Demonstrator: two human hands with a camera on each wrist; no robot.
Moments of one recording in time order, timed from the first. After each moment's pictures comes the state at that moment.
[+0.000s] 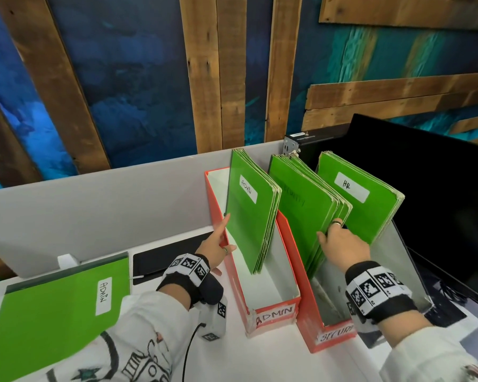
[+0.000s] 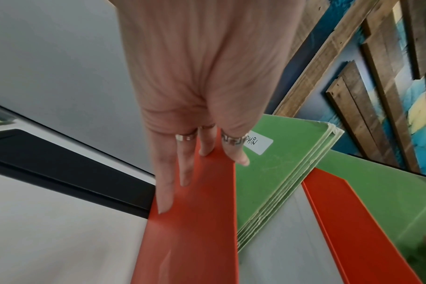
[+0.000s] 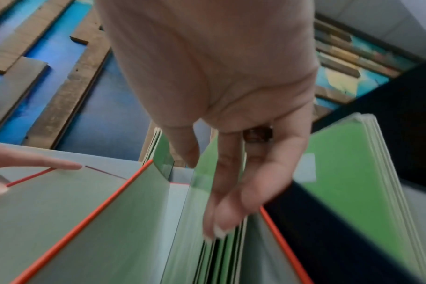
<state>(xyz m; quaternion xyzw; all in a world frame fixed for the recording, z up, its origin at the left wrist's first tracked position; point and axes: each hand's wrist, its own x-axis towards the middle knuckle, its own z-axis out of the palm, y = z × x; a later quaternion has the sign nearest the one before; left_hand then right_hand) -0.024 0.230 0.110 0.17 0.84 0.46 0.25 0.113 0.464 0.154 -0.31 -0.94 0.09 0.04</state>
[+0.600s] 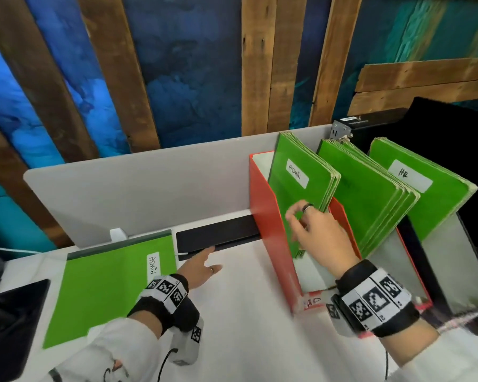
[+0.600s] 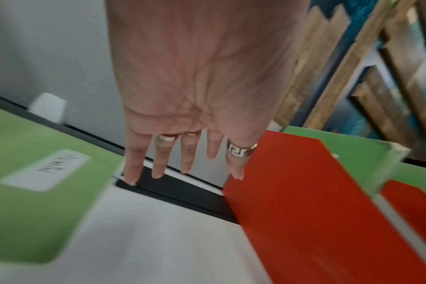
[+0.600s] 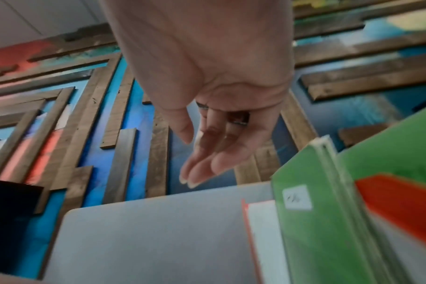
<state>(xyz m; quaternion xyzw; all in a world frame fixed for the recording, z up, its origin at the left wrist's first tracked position) -0.020 0.081 0.067 0.12 0.91 0.30 0.26 0.087 0.313 0.178 -0.09 -0.96 0.23 0.16</state>
